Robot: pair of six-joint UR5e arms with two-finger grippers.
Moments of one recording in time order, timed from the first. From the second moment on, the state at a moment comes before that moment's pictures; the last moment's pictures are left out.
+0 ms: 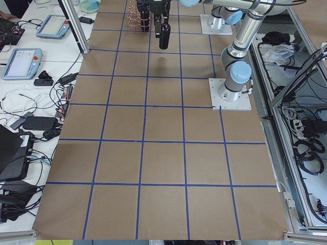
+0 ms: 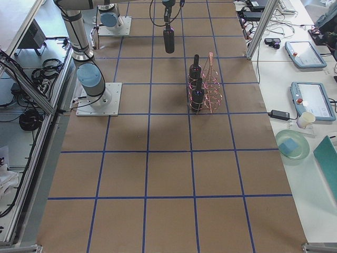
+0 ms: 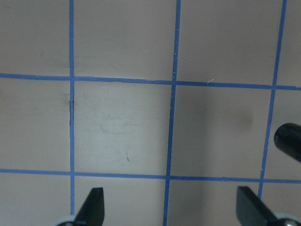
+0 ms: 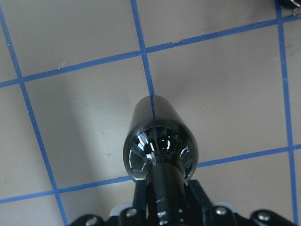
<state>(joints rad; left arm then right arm) -1.48 -1.50 -1.48 -1.74 1.56 0.03 1.95 -1.48 1.54 -1.63 -1.51 0.57</state>
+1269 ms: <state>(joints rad) -1.49 -1.44 -1.48 -1.79 1.55 0.04 1.40 -1.52 1.40 -1.50 -1.63 0.00</state>
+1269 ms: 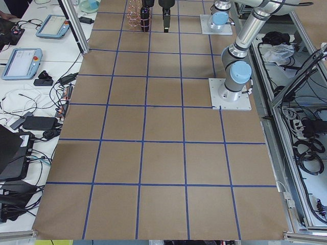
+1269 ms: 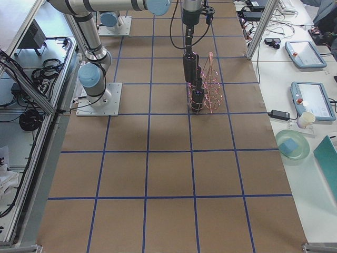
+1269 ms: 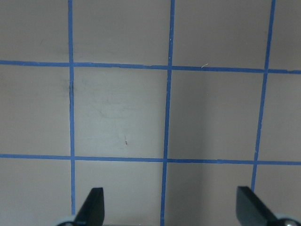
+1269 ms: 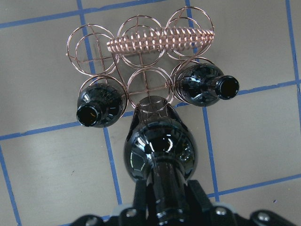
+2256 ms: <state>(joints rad) -1.48 -1.41 -1.47 -1.80 1.57 0.04 1.38 -1.42 1.39 -1.57 -1.60 -0.01</state>
